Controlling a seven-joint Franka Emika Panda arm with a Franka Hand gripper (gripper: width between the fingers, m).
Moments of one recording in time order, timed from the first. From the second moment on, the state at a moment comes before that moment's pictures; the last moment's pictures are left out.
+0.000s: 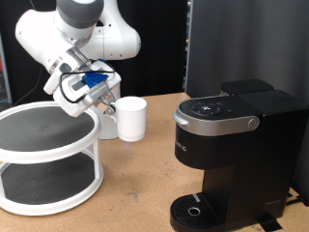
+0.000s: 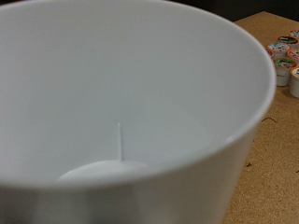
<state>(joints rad) -0.12 -0.48 -0.29 -2.82 1.06 2.31 -1.27</state>
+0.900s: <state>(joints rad) -0.06 -0.32 -0.23 -2.81 1.29 2.45 -1.43</state>
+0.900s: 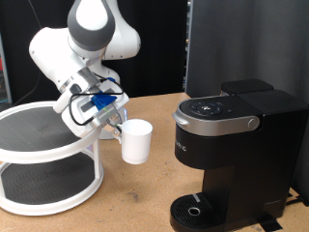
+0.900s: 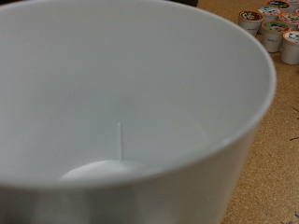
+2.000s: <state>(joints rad) -0.06 -0.20 -0.15 -2.79 1.40 2.53 -1.49</state>
